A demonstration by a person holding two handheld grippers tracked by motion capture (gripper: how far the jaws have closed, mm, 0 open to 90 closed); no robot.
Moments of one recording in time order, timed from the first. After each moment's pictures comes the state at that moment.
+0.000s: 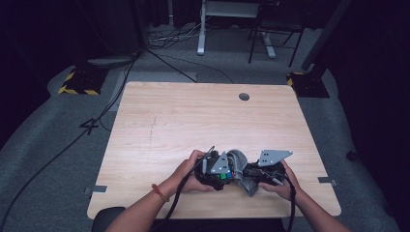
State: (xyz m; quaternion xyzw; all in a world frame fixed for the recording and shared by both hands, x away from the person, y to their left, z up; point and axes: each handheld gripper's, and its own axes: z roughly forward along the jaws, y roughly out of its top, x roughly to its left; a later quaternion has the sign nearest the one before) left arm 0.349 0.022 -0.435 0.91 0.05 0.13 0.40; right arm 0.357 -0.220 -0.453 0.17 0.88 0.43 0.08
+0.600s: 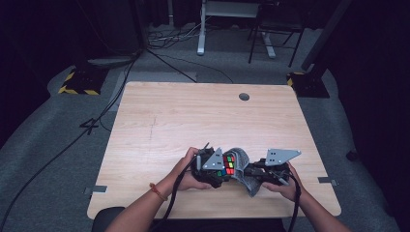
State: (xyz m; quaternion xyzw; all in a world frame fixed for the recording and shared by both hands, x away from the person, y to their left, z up) left arm 0.353 0.029 -0.433 0.90 0.05 0.12 0.42; right arm 0.351 -0.229 -0.436 0.15 0.85 0.50 0.08
